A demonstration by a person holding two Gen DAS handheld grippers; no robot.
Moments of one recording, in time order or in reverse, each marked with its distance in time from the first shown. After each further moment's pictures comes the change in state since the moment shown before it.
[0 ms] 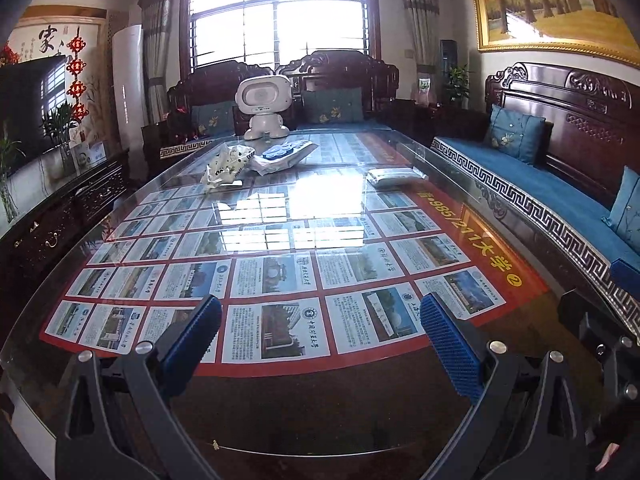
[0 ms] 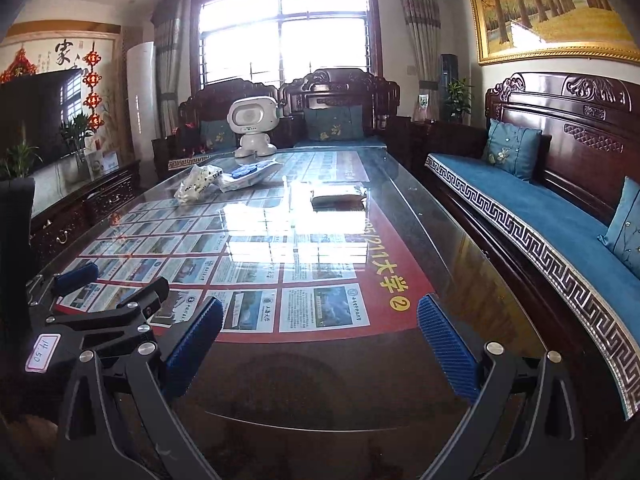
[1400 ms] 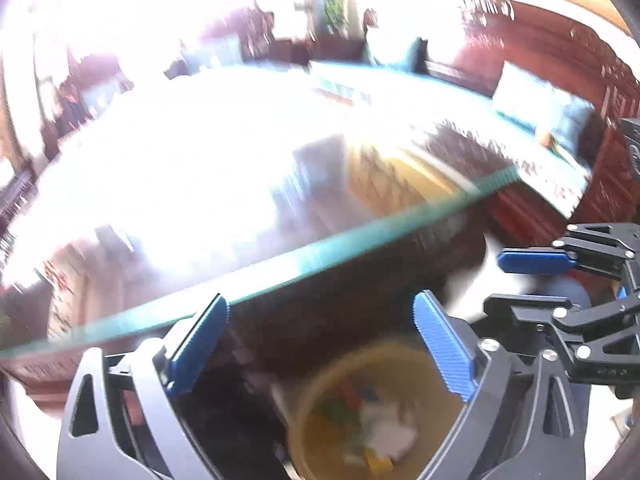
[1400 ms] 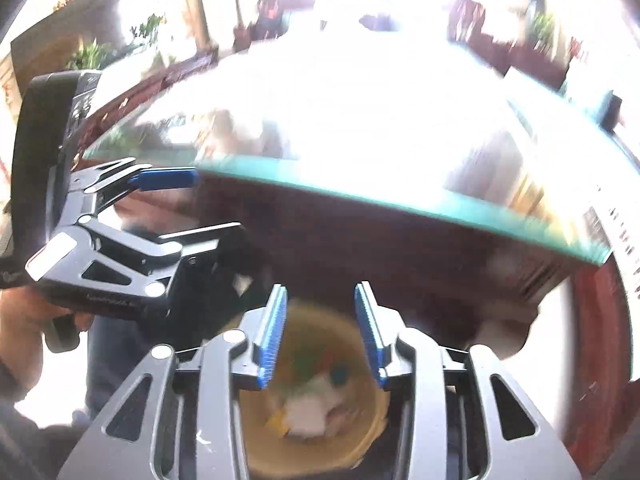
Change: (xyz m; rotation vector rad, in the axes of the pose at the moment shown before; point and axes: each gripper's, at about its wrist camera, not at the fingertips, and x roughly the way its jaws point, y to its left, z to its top) left arm -0.102 -0.031 -0.124 0.237 0.164 -0.337; right arm -0.110 0.009 -0.119 -0.157 0.311 0.216
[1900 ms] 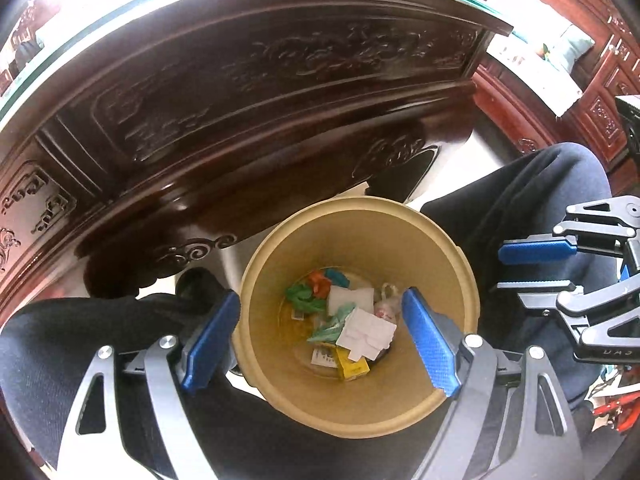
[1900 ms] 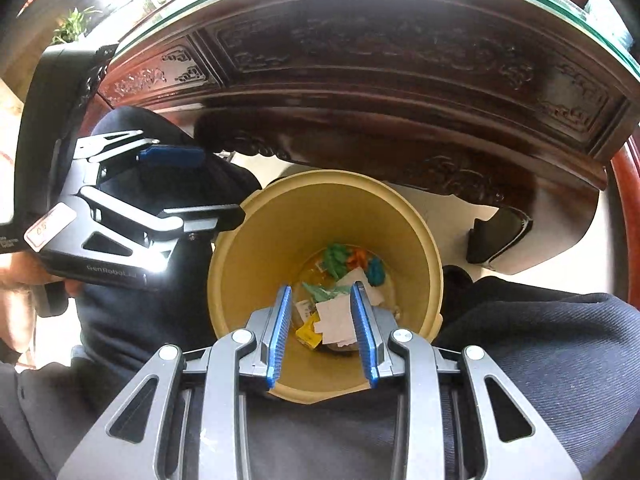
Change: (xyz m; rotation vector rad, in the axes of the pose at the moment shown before) left arm 0.062 -0.026 -0.122 0.012 0.432 -0.155; right arm 0.057 0.003 -0.117 0.088 0.399 0.160
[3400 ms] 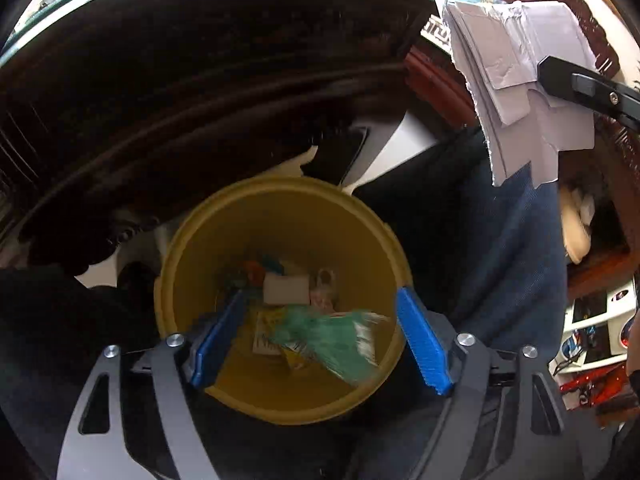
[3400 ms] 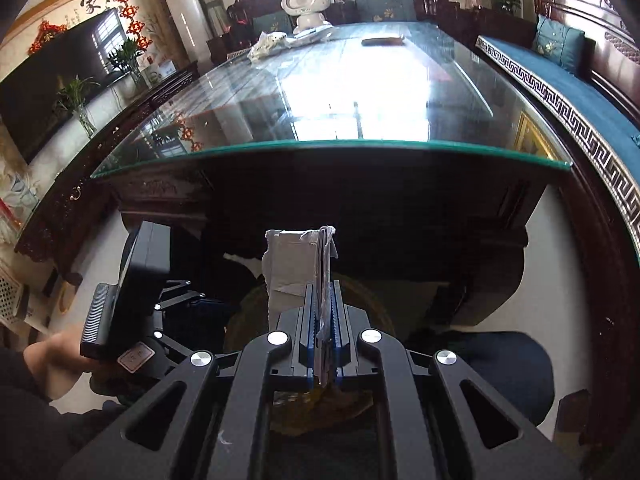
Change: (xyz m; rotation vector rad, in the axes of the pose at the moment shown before) left arm 0.003 -0.025 -0.023 0.038 0.035 -0.211; right arm -0.103 -0.007 0.008 0.076 -0.299 -0.055
